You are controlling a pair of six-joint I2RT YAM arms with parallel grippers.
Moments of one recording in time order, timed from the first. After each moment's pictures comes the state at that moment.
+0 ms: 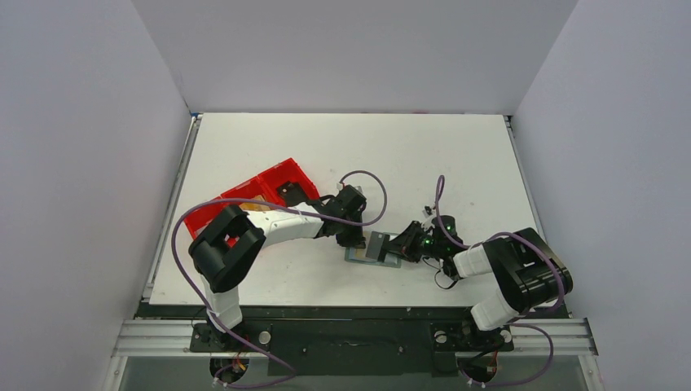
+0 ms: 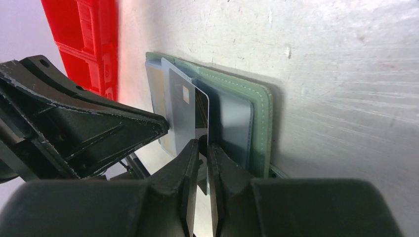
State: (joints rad) left arm -0.85 1.84 1.13 -0.32 0.06 -0.86; right arm 0.33 1.54 0.26 0.64 -0.52 1.00
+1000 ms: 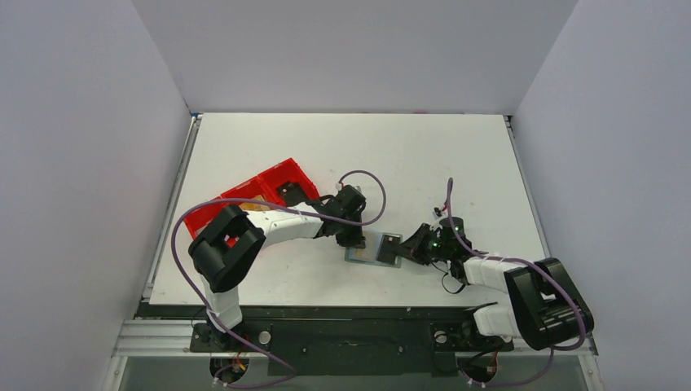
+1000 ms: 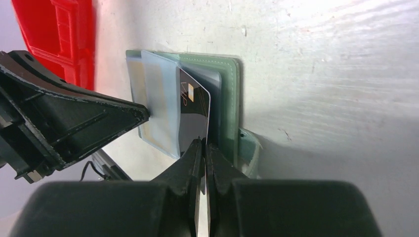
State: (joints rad) left arm -0.85 1.84 1.13 -0.31 0.06 -0.88; right arm 0.29 1.33 0.24 0.38 -0.46 0.90
